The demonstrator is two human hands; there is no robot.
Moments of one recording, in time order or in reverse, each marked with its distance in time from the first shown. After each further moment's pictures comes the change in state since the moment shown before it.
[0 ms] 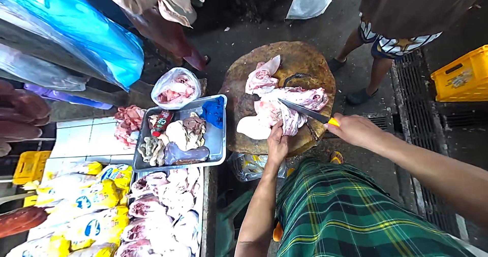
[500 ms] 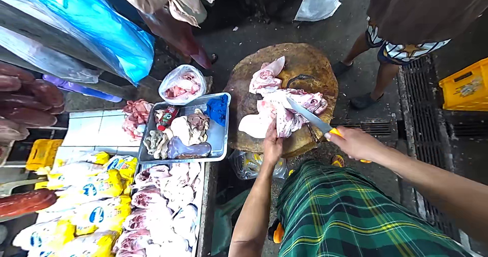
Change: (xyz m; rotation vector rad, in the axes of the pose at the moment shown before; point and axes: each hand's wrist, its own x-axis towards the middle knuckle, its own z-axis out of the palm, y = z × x) left_hand -0.005 -0.009 -0.010 0.079 0.007 -0.122; right_hand -0.028 -0.010 -0.009 0.294 -0.265 0.125
